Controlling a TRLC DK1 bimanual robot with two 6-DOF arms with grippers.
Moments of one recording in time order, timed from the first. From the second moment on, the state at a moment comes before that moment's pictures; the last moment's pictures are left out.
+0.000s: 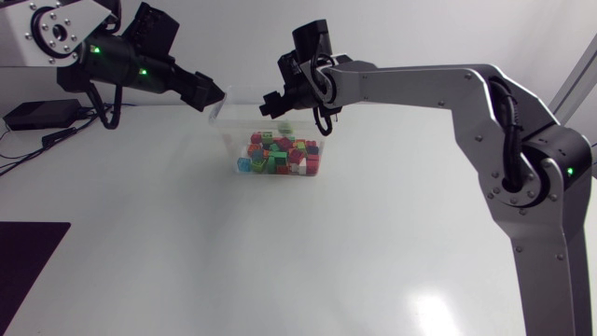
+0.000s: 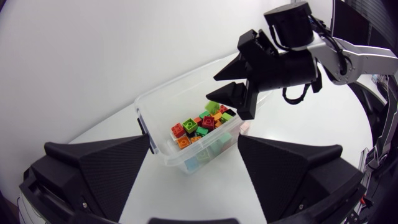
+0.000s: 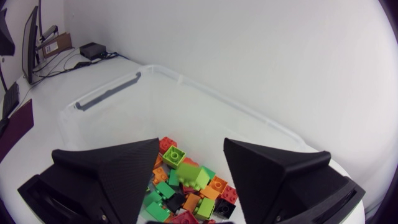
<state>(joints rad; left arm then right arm) -0.17 1.61 1.42 -0.43 0.30 0.37 0.52 2.32 1.97 -0.14 0.02 -0.12</state>
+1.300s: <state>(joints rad) 0.08 0.86 0.81 -0.36 0.30 0.40 0.35 0.97 0.83 -0.07 0.34 -0.31</state>
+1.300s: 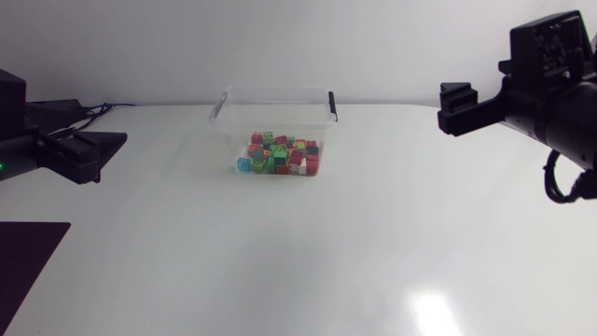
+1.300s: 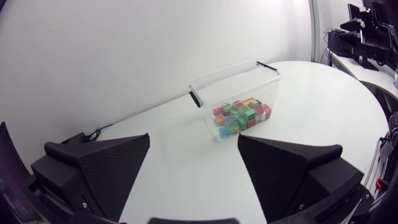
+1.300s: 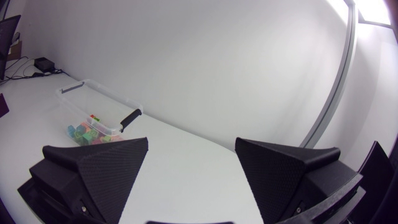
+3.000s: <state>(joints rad) 0.01 0.07 0.04 -0.03 0.03 0.03 0.01 0.07 0.03 -0.03 0.01 -0.03</state>
